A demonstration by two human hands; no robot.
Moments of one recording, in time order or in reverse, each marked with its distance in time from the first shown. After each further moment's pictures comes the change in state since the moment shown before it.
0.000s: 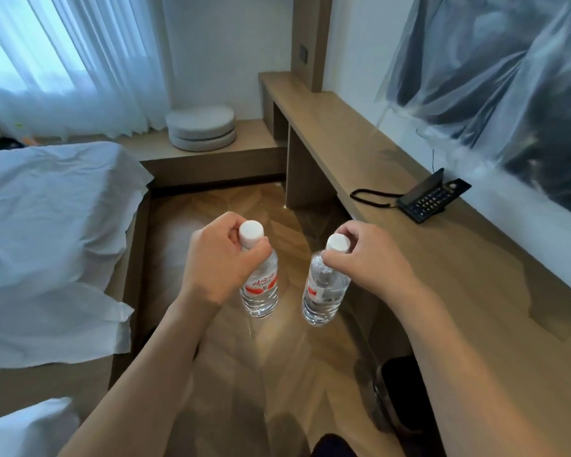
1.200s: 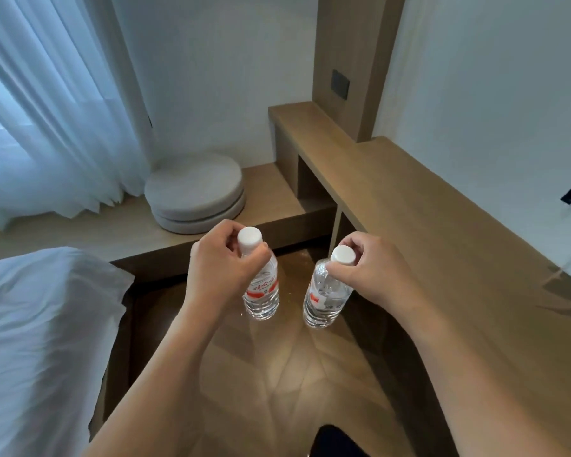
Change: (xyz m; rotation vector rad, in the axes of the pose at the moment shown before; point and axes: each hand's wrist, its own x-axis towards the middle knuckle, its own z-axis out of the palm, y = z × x) left_hand 0.816 -0.300 0.126 -0.027 -0.036 -0.032; right_hand 0.848 -0.073 0.146 0.016 0.027 0.065
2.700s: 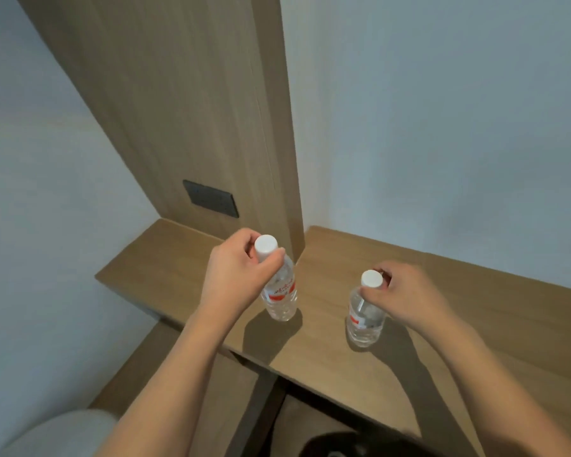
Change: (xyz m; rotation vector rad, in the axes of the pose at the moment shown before) left_hand 0.767 -0.007 0.434 -0.116 -0.689 0.486; right_hand 0.660 0.174 -0.066 0.029 0.508 0.690
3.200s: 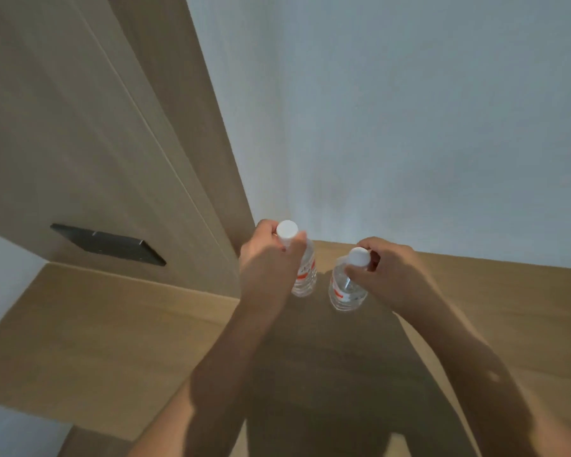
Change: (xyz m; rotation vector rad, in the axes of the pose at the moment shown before) left_hand 0.176 -0.032 0.177 -0.140 -0.118 -0.083; right_hand 0.165 0.032 0.025 0.032 0.149 0.173
